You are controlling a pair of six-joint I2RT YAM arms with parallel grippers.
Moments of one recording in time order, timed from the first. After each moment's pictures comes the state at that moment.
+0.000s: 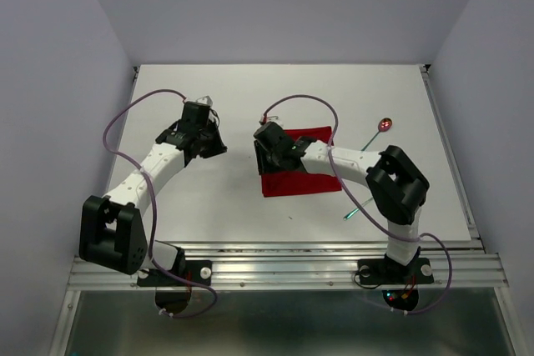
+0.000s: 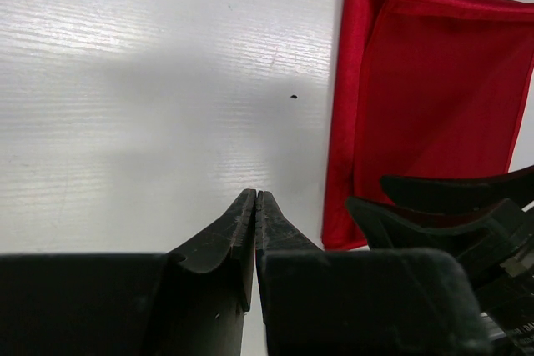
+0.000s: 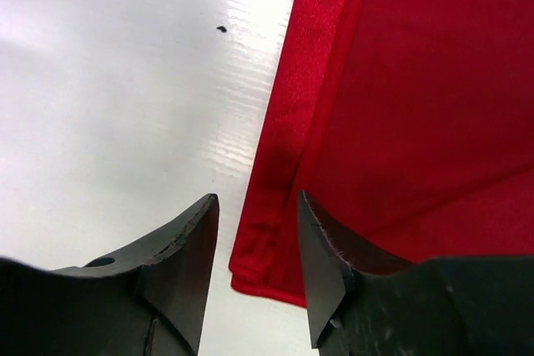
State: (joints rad) left arm -0.32 1.36 0.99 -0.48 0.05 -0.54; right arm 0.88 1.90 1.34 -0.34 0.20 0.59
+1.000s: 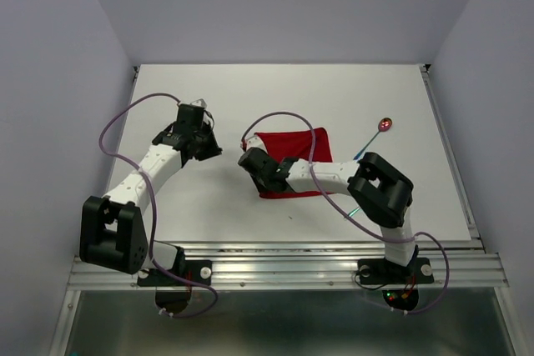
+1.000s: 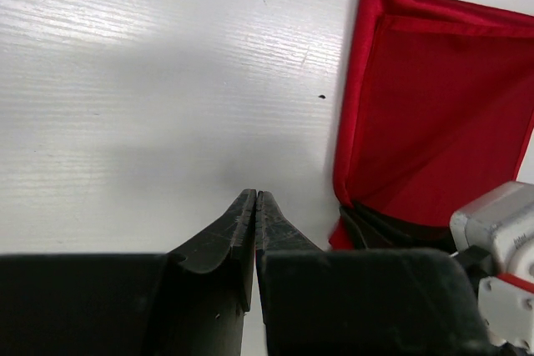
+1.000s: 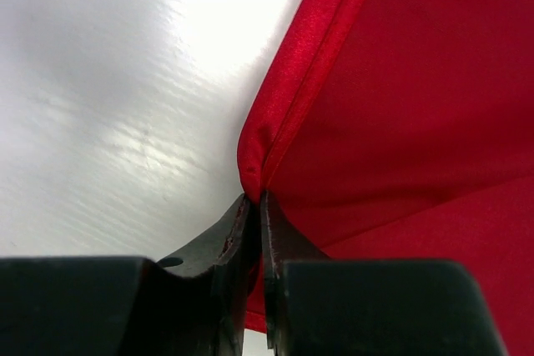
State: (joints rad) left arm -0.27 1.36 0.96 -0.48 0.06 -0.53; right arm 1.02 2.01 1.34 -0.32 0.39 0.39
